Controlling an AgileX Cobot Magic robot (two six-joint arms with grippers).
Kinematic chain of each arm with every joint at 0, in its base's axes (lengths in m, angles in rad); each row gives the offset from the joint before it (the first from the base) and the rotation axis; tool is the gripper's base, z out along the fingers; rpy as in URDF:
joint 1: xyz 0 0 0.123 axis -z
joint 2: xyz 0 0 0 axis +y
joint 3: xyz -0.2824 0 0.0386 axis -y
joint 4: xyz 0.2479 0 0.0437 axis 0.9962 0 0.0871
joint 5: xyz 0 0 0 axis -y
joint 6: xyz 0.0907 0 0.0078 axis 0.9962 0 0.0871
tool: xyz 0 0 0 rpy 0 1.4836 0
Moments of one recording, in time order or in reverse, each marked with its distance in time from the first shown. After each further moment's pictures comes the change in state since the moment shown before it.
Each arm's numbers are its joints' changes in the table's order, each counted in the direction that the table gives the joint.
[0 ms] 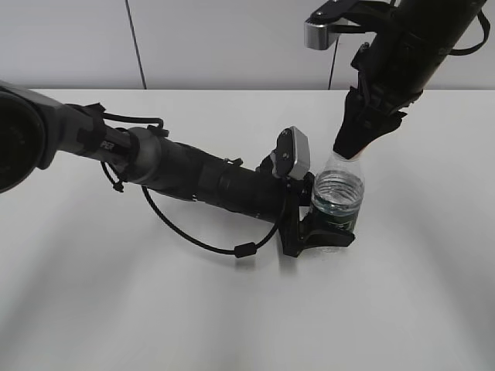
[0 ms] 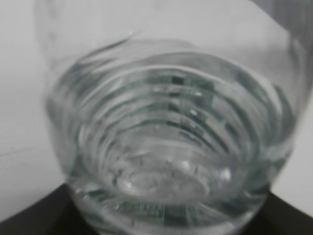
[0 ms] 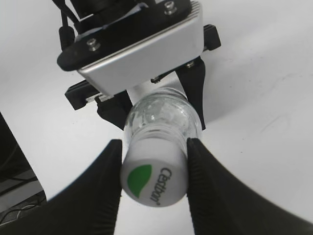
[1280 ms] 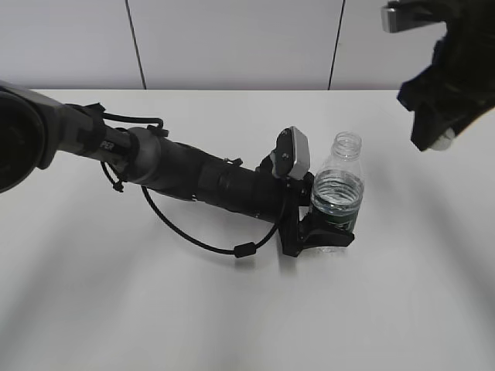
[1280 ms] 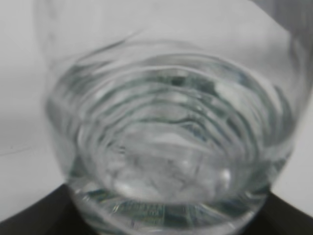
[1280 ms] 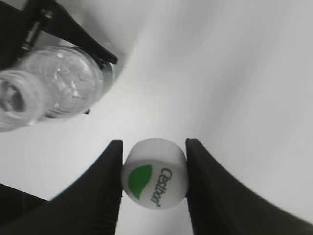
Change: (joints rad) left arm 0.001 0.000 0.000 0.000 0.000 -0.001; right arm 0.076 -0.084 -0.047 -0.247 -0.028 0.658
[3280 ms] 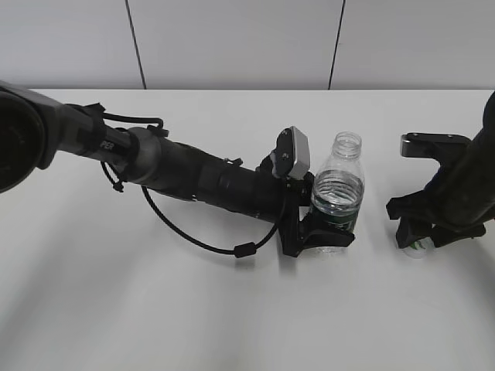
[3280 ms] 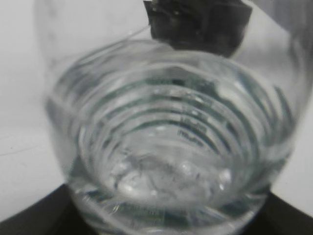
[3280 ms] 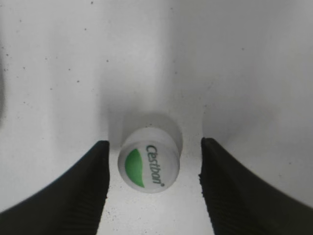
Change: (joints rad) left arm 0.000 0.000 0.000 0.000 -0.003 0.000; right arm 0.143 0.137 -0.545 0.169 0.684 0.090
